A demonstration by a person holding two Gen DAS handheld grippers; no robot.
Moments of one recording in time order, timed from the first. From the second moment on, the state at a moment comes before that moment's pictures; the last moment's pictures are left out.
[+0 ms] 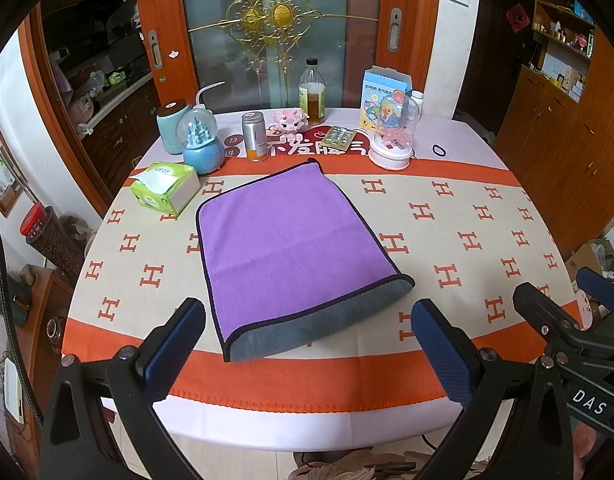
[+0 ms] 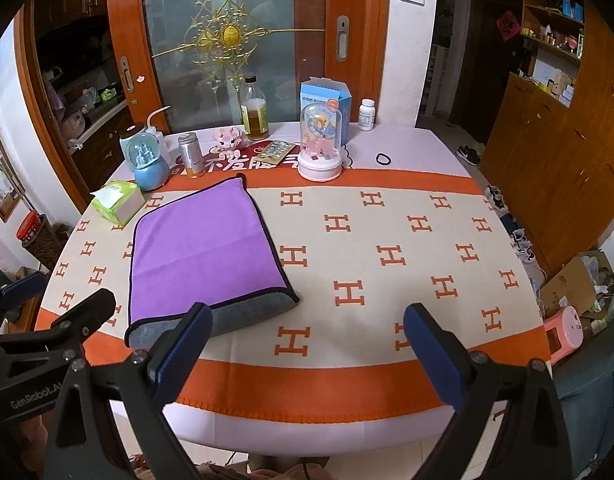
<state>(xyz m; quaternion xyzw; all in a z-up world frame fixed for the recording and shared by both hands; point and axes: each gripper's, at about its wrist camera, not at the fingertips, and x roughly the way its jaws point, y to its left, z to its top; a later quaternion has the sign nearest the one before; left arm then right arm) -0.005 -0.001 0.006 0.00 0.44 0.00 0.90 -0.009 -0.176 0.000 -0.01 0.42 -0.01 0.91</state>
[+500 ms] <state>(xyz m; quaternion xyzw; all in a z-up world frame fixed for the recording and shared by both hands) -0.005 -0.001 0.005 0.00 0.44 0.00 0.90 -0.010 -0.176 -0.001 -0.01 0.42 -0.01 0.91</state>
